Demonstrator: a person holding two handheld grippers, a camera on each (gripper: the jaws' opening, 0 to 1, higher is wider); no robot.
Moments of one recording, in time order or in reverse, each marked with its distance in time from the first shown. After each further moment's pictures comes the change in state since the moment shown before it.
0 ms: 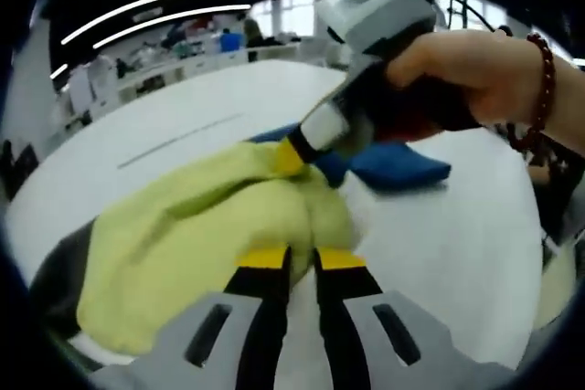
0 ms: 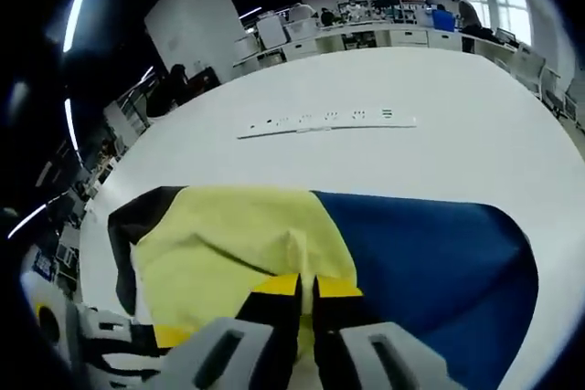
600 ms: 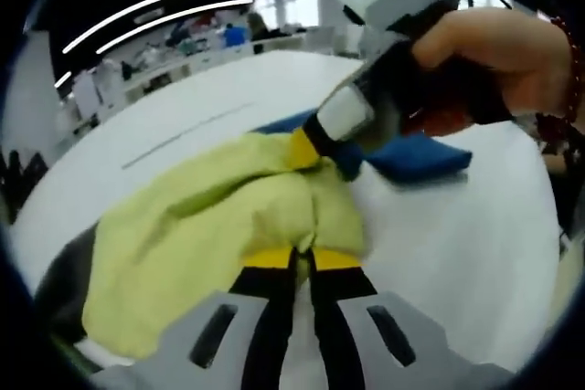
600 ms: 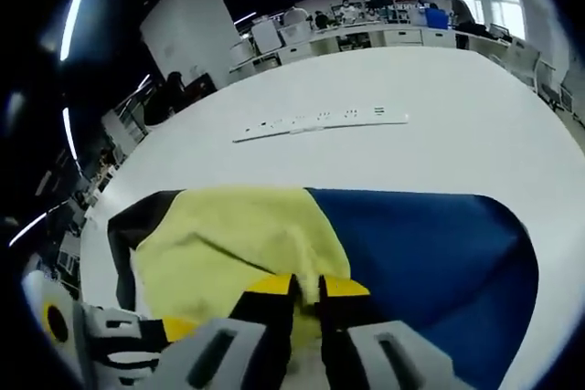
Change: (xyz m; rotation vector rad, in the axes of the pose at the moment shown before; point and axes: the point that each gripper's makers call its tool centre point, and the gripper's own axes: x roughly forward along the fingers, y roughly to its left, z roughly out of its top) left arm 0.008 0.010 -0.004 0.000 0.029 0.049; right arm -0.005 -0.006 -0.003 0.026 -0.029 -0.012
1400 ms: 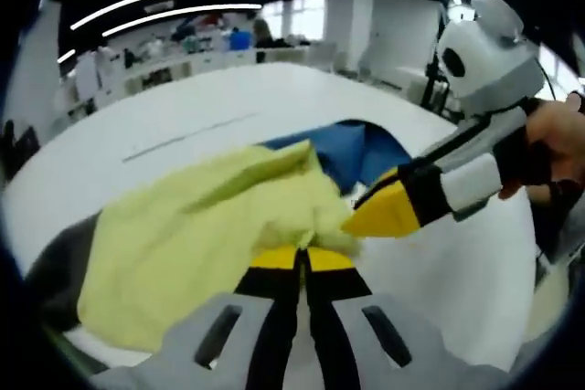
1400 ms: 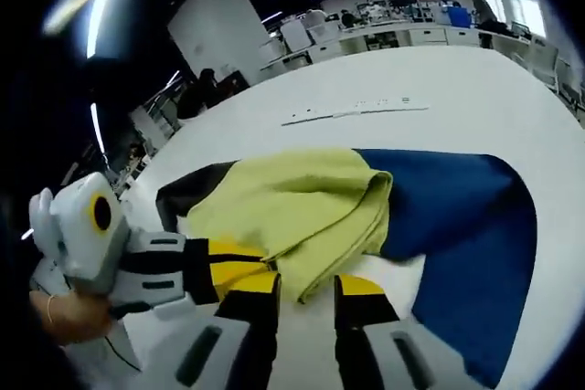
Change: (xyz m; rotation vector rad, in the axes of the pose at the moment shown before) left arm -0.019 0.002 0.012 -0.070 -0.053 -0.050; right arm -0.051 0.046 -0.051 -0.007 0.027 0.189
